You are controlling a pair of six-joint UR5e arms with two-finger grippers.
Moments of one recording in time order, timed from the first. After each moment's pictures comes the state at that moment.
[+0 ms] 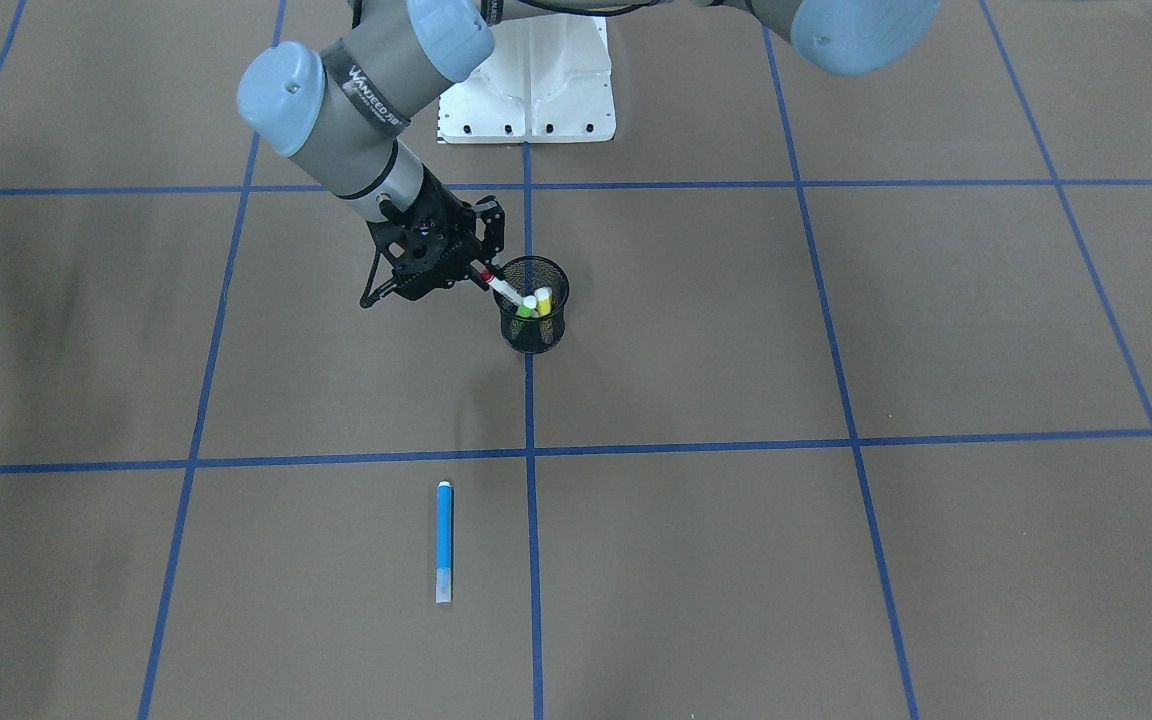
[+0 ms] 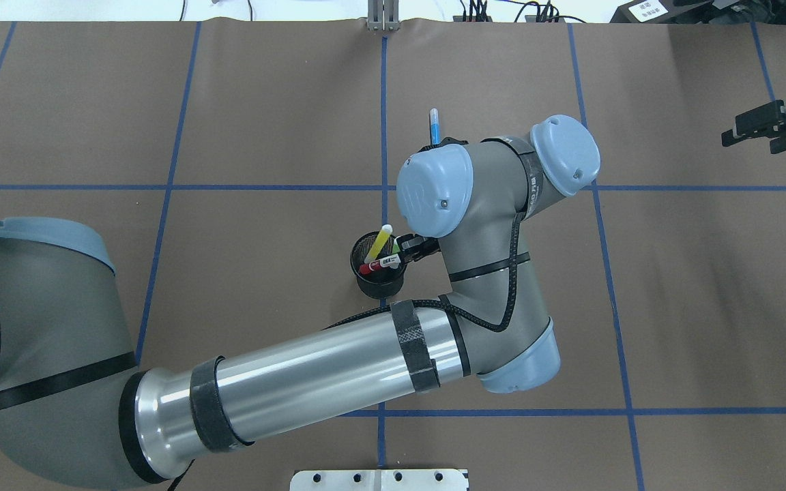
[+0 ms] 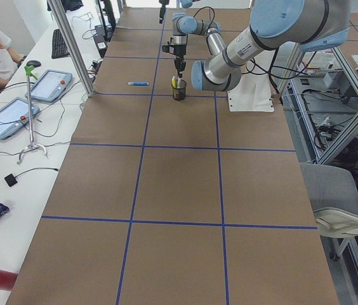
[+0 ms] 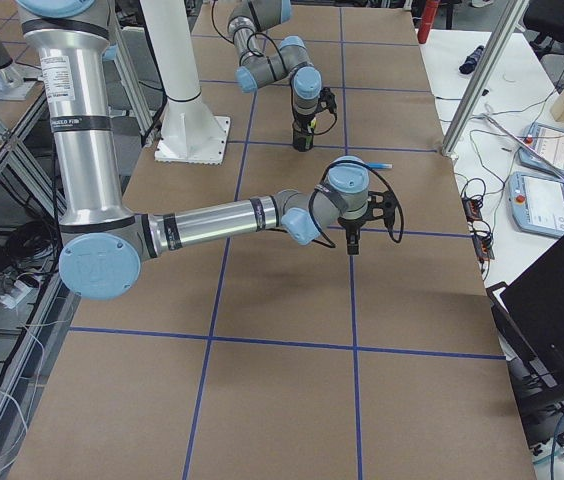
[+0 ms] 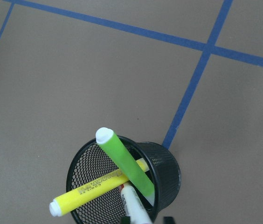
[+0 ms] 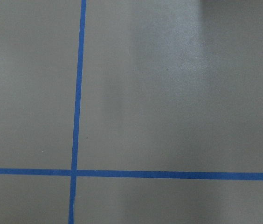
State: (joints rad) left arm -0.43 -2.91 -1.08 -1.04 -1.72 -1.57; right arm 1.25 -1.47 1.66 -1.07 2.36 0.74
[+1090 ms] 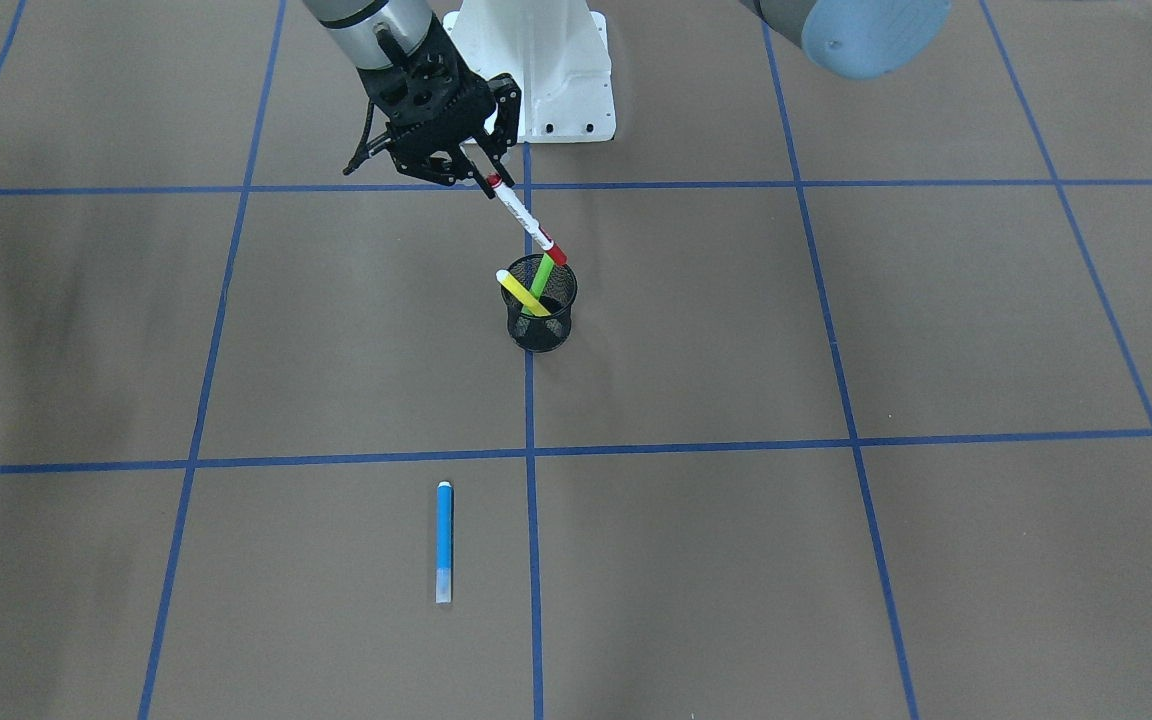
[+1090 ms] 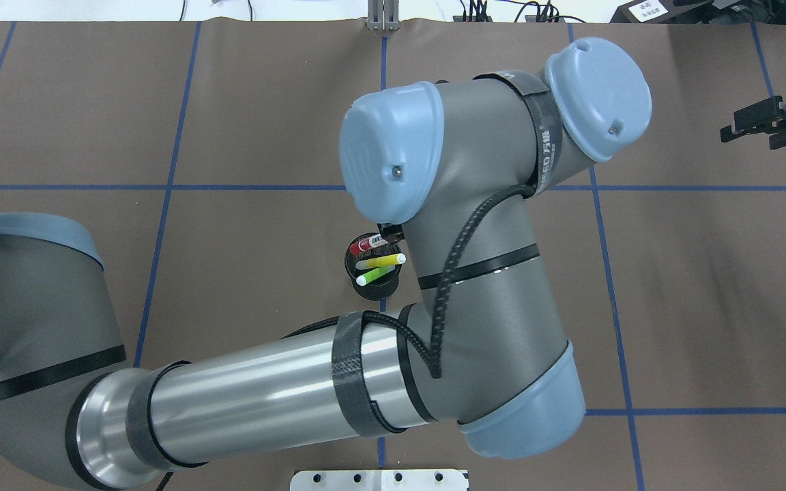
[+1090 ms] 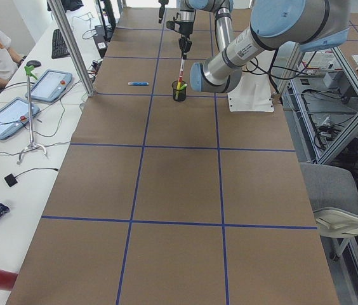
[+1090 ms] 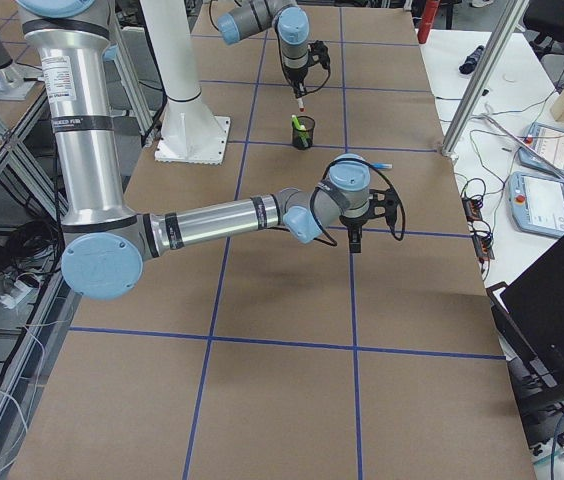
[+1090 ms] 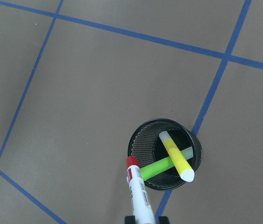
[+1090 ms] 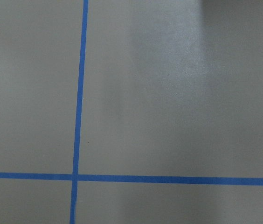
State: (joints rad) left arm -0.46 -2.87 -1.50 -0.78 -1.65 -1.56; right arm 1.25 -1.46 1.66 -1.07 2.34 0.75
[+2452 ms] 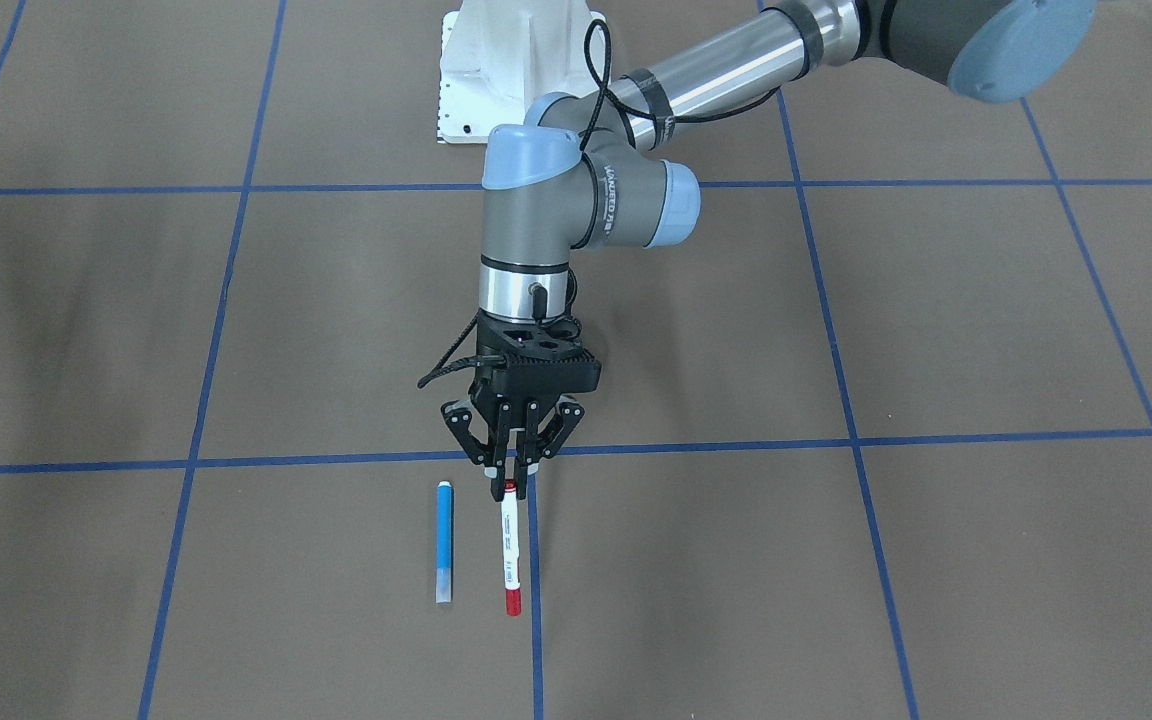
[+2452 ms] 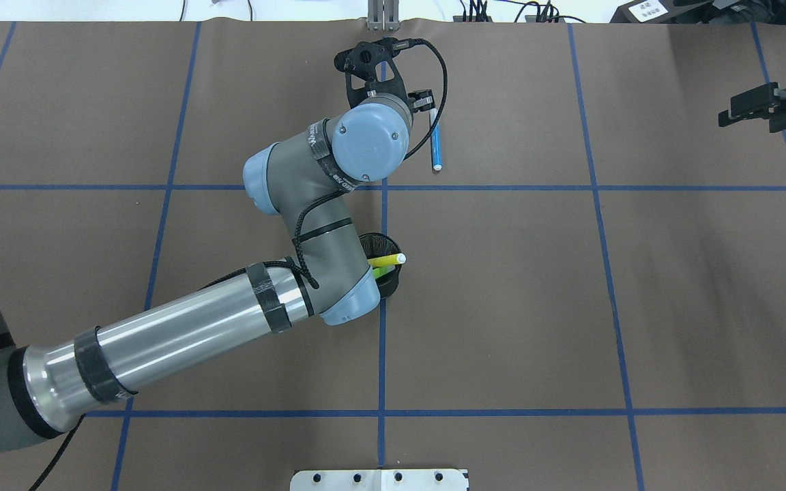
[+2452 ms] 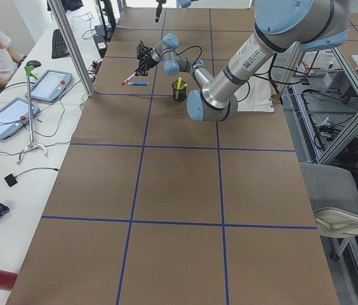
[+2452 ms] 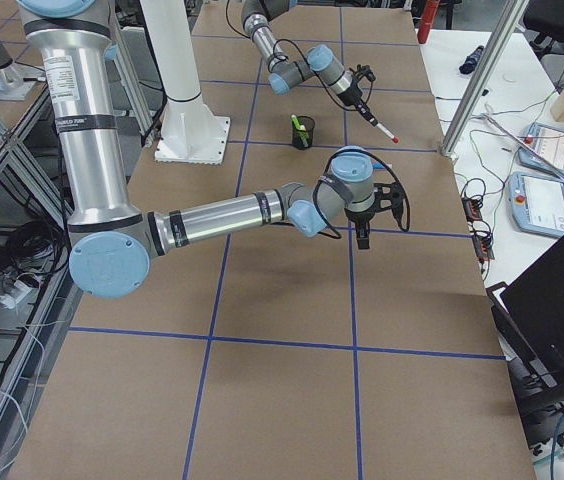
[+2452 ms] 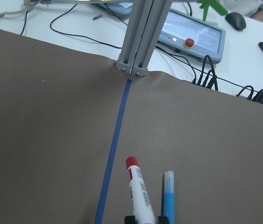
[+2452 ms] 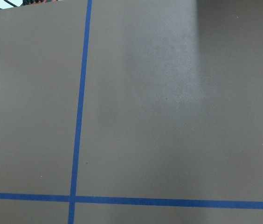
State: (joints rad) left arm -0.56 -2.60 -1.10 -2.13 -1.24 -1.41; right arm 1.25 -1.43 1.67 -1.07 2.28 0.75
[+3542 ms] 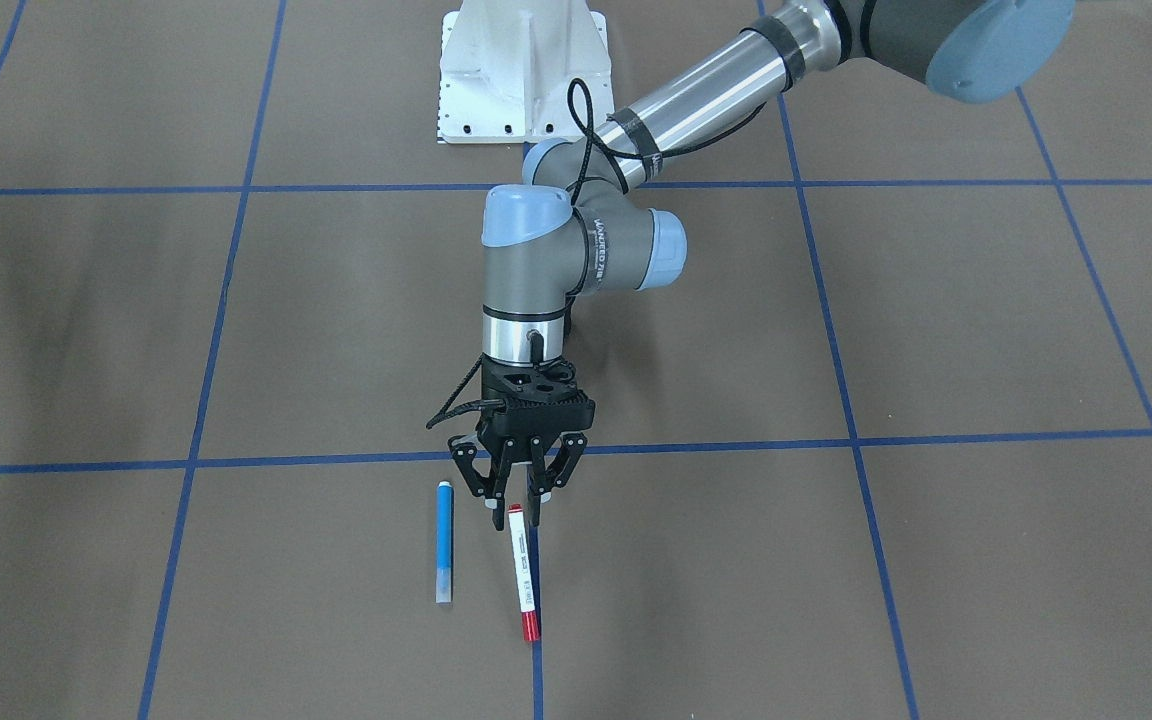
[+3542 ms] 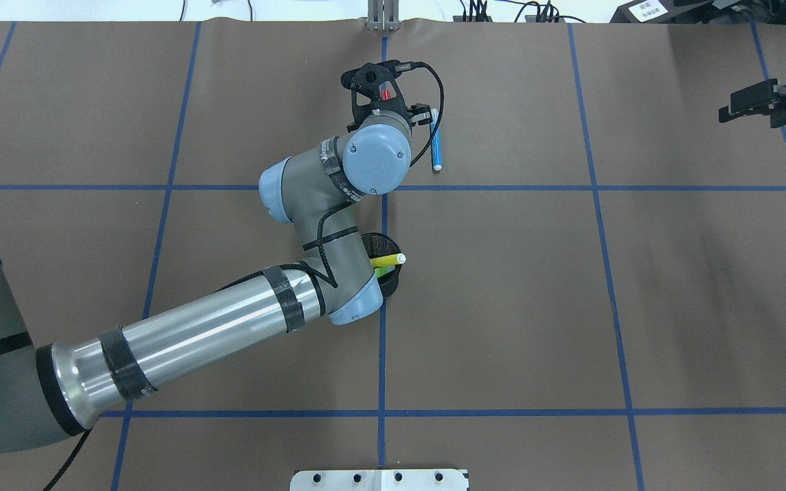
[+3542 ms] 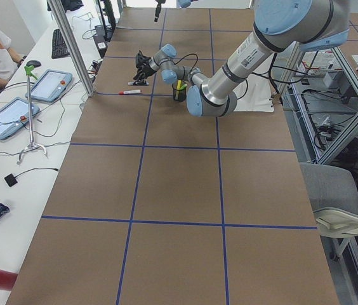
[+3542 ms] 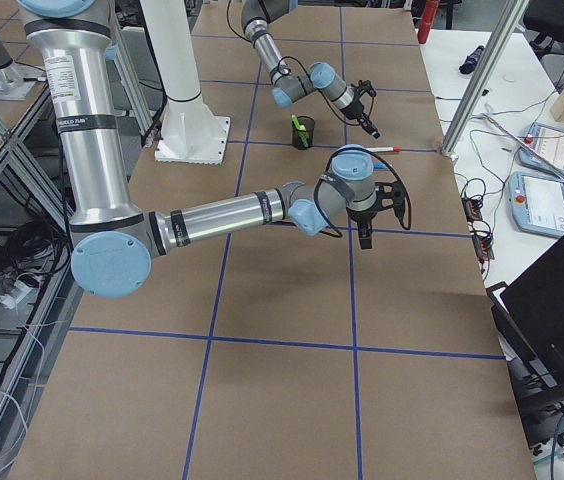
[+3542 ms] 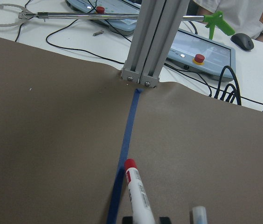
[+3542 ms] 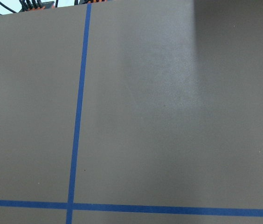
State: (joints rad) left arm -0.55 -2.64 -0.95 -2.23 -1.22 -1.38; right arm 1.25 -1.43 1.67 -1.07 2.25 0.75
